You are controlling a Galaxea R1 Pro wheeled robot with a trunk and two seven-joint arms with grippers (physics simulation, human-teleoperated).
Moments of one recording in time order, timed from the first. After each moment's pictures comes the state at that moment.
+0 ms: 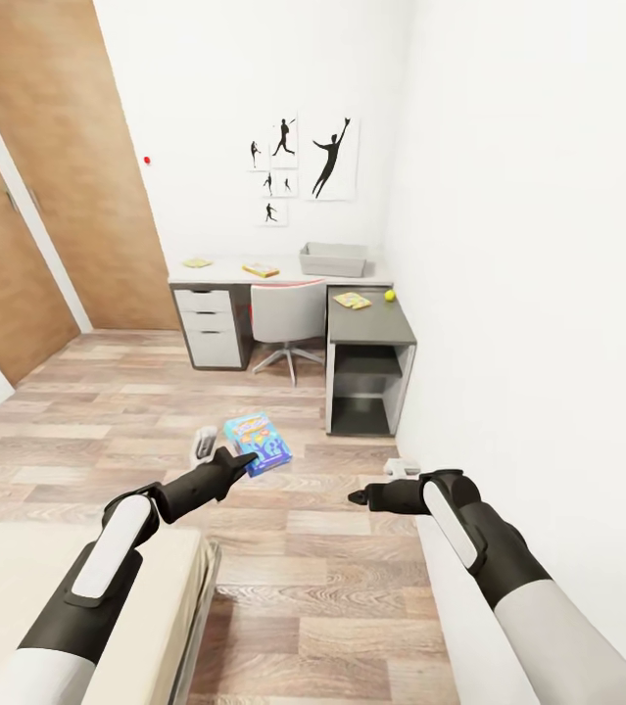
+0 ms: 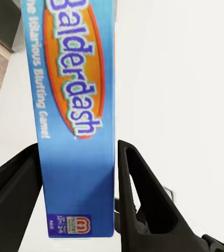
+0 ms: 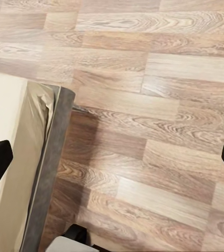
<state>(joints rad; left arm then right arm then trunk) -0.51 0.08 -0.07 -1.27 1.27 0.71 0.00 -0.69 -0.07 0.26 -1.01 -0.43 0.89 0.14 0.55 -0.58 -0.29</state>
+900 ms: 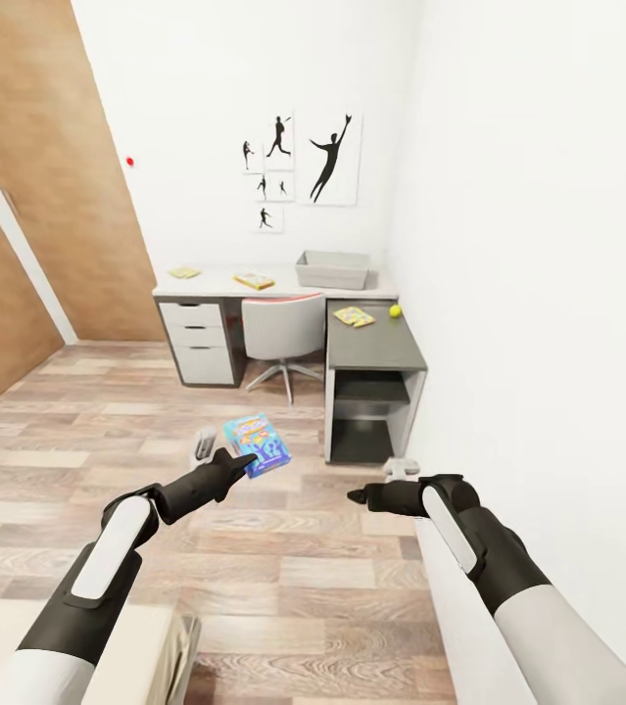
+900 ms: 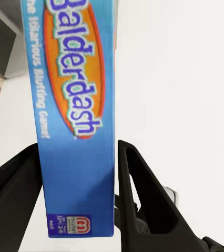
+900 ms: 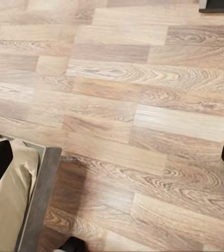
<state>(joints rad) -0.50 0.08 -0.07 -1.27 1.27 0.71 0.00 -0.67 -0.06 0.26 -1.01 -0.43 0.83 0.14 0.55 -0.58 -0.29</state>
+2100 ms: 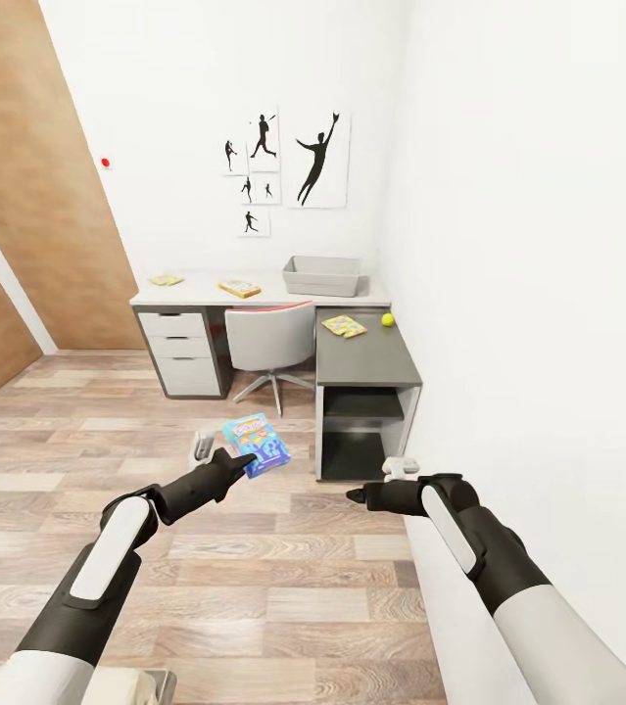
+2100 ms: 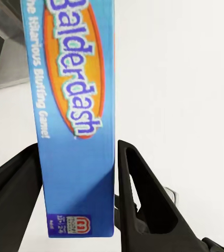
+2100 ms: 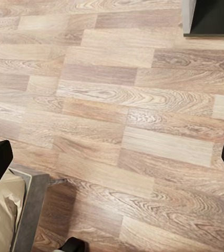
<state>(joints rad) -0.50 0.08 -0.06 -1.27 1.28 0.71 0.00 -0.67 -0.06 0.26 -1.02 -0.43 0.83 0.14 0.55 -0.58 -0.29</state>
